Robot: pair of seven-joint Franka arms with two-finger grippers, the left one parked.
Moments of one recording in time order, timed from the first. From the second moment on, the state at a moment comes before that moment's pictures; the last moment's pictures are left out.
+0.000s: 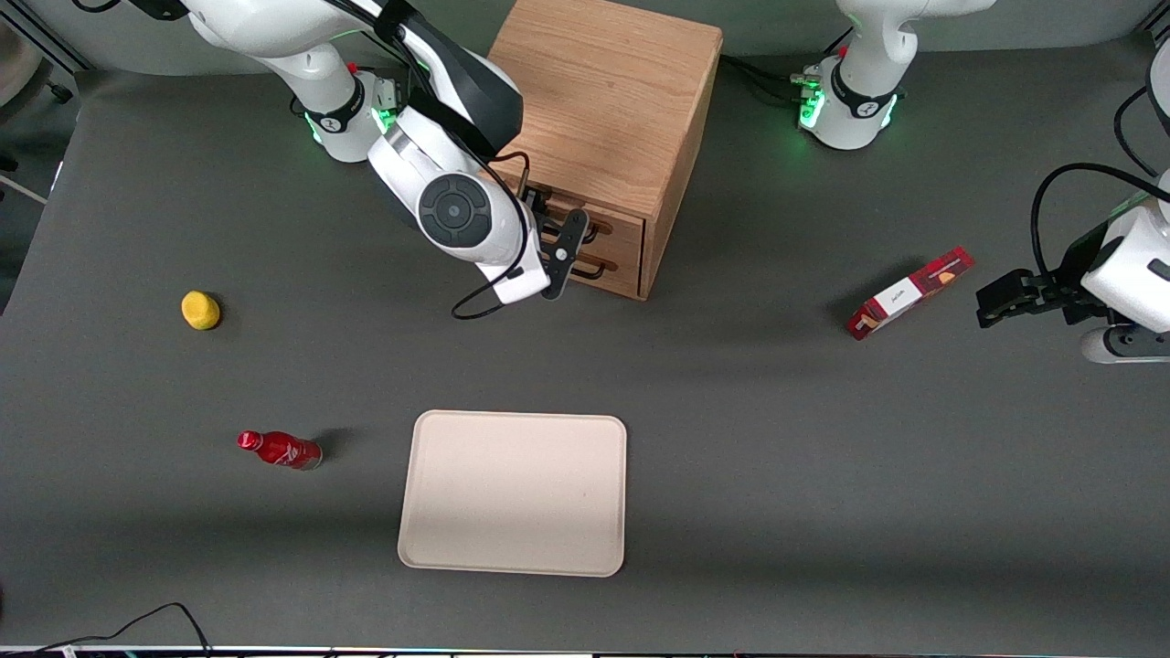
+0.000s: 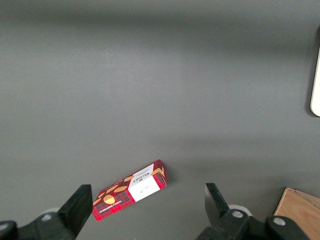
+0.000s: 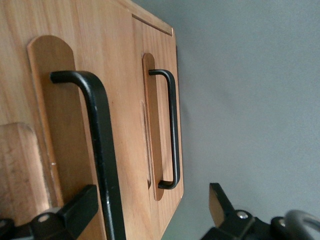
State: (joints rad) arm 0.20 0.44 0.56 -1.61 0.09 1.74 -0.42
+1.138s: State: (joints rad) arm 0.18 -0.06 0.48 -1.53 0.13 1.47 -0.05
